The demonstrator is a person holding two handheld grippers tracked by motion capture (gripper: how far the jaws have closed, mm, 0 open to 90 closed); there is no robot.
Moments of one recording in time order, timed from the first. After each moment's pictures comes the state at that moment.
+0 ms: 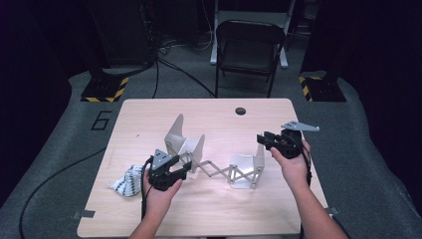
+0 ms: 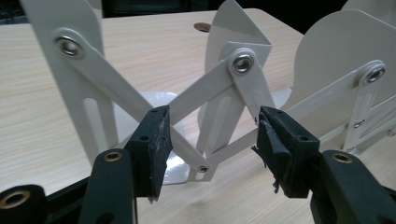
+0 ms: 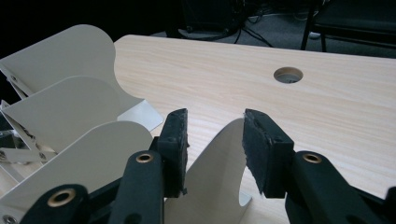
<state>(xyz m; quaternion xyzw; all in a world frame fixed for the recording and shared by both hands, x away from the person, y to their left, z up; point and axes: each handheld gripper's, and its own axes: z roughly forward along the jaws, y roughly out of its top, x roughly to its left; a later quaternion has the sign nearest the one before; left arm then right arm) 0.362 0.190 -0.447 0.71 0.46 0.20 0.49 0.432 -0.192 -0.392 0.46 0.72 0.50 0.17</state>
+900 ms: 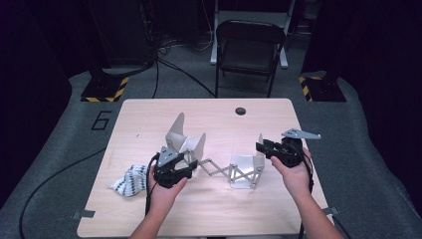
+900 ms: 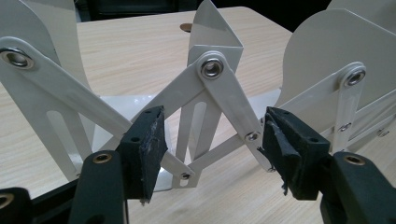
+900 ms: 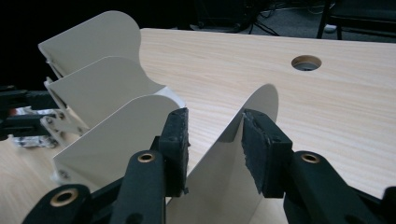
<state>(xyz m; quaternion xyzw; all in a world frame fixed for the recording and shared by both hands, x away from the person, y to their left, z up) 0.371 0.182 -0.445 0.73 0.44 0.19 0.49 0.407 -0.190 -0.395 0.45 0.72 0.50 0.14</state>
